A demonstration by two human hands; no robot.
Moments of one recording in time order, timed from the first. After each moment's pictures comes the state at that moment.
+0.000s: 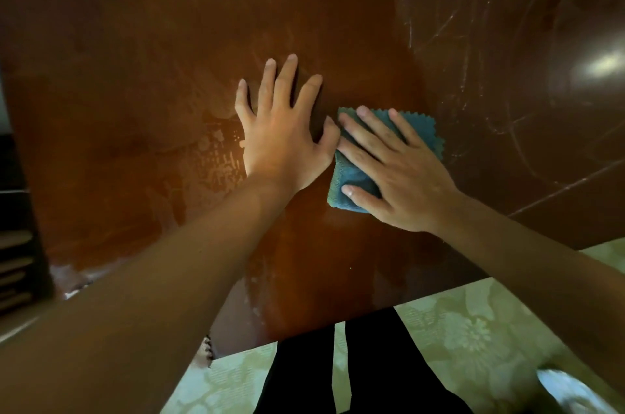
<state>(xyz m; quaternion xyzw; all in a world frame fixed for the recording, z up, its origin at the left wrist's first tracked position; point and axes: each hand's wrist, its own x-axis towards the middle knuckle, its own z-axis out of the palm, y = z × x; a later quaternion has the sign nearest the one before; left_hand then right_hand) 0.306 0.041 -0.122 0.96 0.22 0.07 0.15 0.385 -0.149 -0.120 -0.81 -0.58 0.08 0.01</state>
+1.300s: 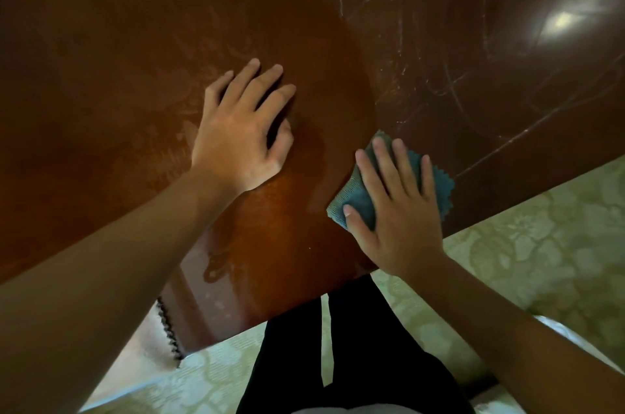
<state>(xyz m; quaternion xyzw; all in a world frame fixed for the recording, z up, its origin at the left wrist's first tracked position) 0.298 0.037 -0.123 0.98 0.02 0.10 0.16 0.305 -0.231 -0.125 -0.95 -0.32 0.05 0.04</state>
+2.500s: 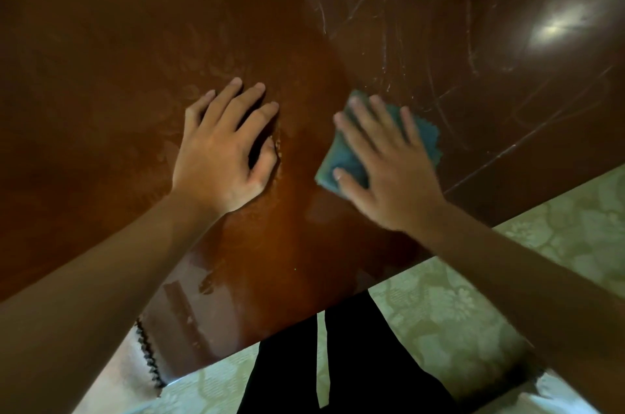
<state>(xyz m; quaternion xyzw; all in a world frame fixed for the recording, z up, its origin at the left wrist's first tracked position) 0.299 0.039 -0.129 0.98 0.02 0.12 0.14 0.389 -0.210 -0.121 -0.91 -0.42 0.06 0.04</state>
